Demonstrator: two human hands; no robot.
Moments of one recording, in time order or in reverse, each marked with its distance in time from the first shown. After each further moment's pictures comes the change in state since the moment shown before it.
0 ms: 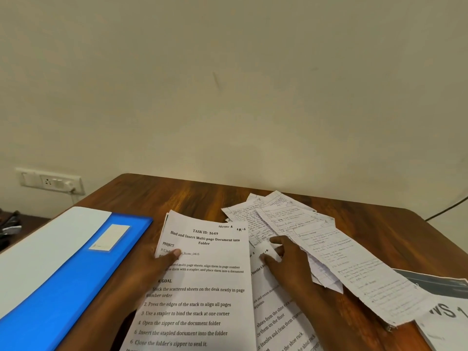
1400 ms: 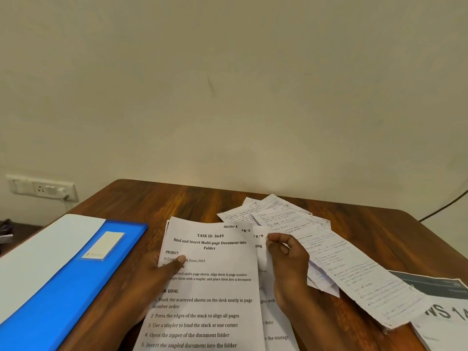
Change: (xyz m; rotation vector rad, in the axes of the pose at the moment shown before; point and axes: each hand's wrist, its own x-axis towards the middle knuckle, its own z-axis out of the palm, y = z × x) left_hand -0.011 -0.001 0.014 -0.133 -0.091 -0.006; right_hand -0.017 -0.038 0.003 0.878 0.275 0.123
